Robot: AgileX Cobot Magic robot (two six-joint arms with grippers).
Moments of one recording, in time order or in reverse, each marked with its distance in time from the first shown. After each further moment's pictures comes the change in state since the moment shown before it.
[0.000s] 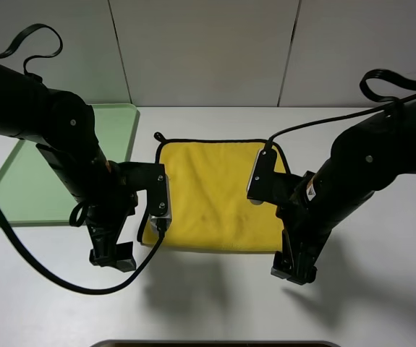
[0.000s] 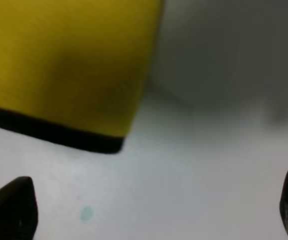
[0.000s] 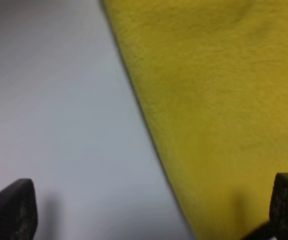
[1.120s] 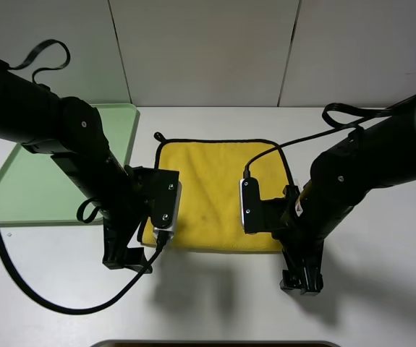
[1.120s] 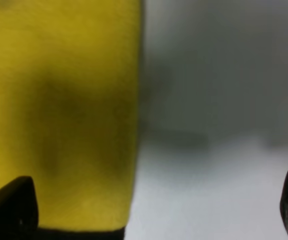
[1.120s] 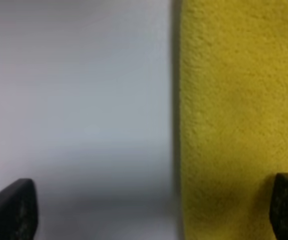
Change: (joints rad) left arm -0.005 0.054 -0.002 -0.241 -0.090 0.413; right arm 0.000 0.133 -0.001 -0.052 -0.060 -0.239
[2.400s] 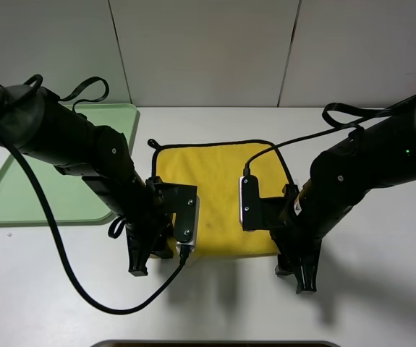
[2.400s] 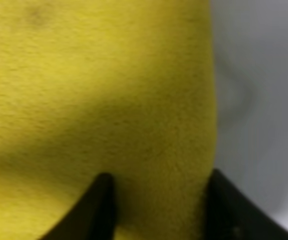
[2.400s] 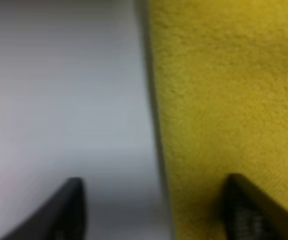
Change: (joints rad) left arm -0.053 0.138 -0.016 -0.028 -0.155 0.009; right arm 0.000 0.000 0.000 0.023 -0.020 0.008
